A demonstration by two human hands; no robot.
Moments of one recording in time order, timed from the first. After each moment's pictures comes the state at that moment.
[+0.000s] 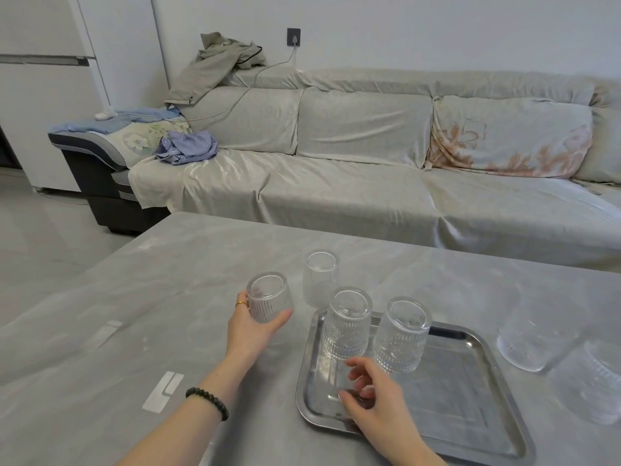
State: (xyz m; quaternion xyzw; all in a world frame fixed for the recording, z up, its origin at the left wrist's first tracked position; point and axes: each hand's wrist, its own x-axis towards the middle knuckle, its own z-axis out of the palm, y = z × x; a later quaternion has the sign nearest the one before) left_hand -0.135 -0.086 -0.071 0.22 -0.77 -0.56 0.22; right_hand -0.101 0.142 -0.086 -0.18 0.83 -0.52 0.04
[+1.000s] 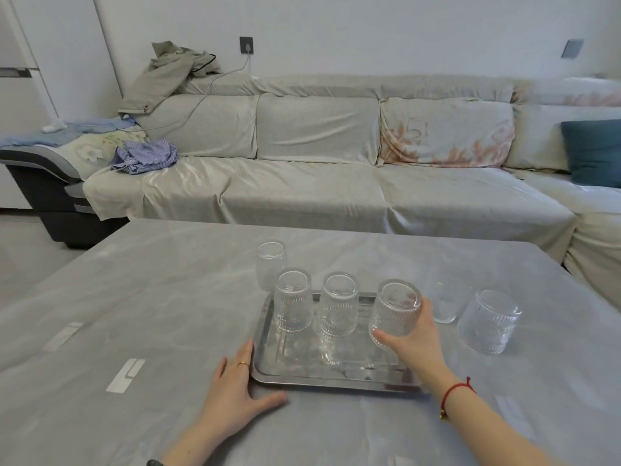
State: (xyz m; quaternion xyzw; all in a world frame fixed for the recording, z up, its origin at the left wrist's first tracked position) left_hand -0.034 -0.012 -0.104 0.06 -0.95 -0.30 0.05; right_hand -0.125 0.270 -0.052 -0.01 0.84 -0.54 -0.11
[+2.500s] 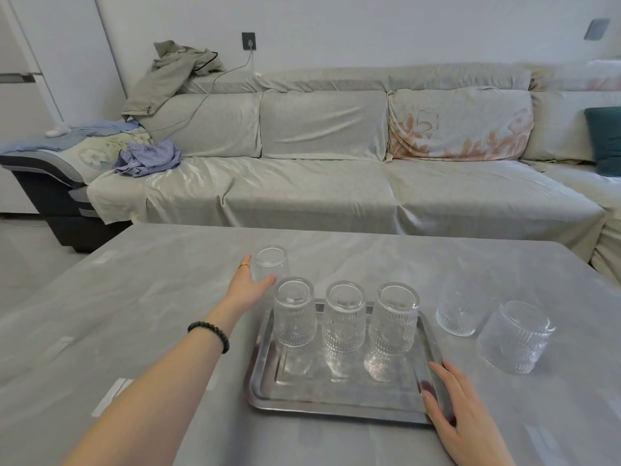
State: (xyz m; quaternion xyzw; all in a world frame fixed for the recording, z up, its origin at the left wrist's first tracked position) left_hand -0.195 -0.029 -0.024 0.15 -0.85 -0.49 0.09; right_hand -0.080 0.313 -0.089 -0.03 0.95 -0.32 -0.03
